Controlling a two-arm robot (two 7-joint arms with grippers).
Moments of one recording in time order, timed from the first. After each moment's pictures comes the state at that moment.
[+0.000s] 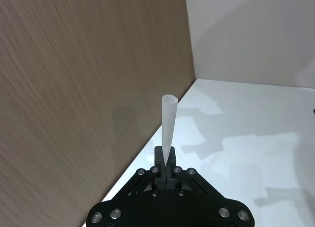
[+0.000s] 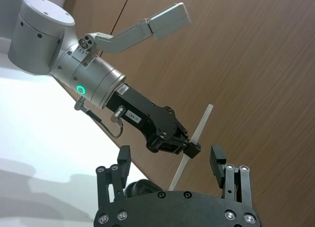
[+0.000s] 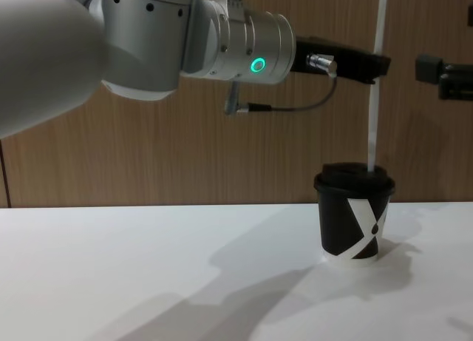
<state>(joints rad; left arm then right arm) -0.86 0.11 0.69 -1.16 -0.32 0.20 -0.48 0.06 0.58 -0.15 -1.84 0.16 -0.20 0.42</state>
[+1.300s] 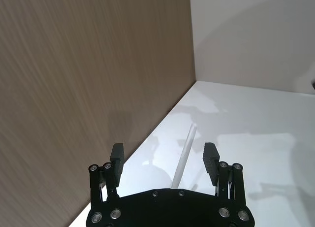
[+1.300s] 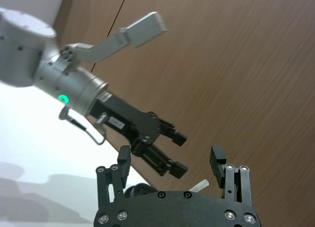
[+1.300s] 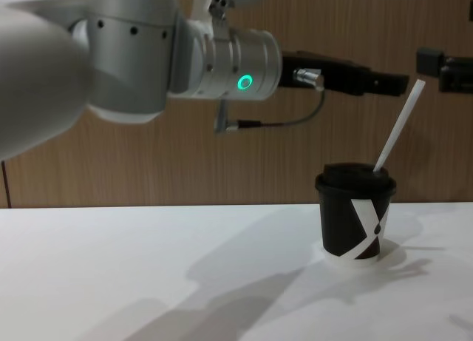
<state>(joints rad) -0.81 0.12 0.65 -1.17 -0.34 0.18 -0.49 0.06 0.57 -0.15 -1.84 0.17 -0.19 0.42</state>
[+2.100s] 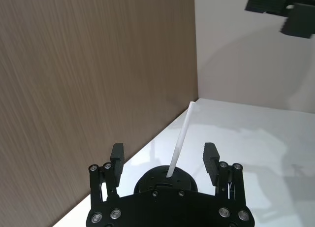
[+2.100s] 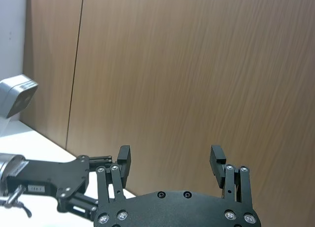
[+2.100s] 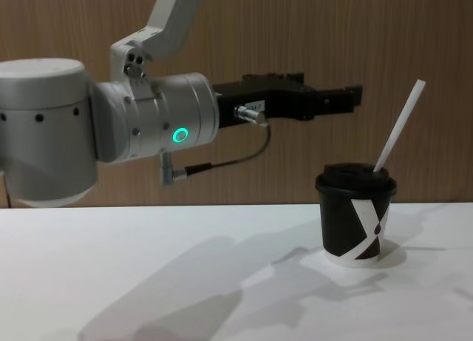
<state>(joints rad) -0.60 0.22 0.55 -1.30 -0.39 0.01 -0.50 0.16 0.47 -0.12 -1.88 0.37 0.07 0.36</state>
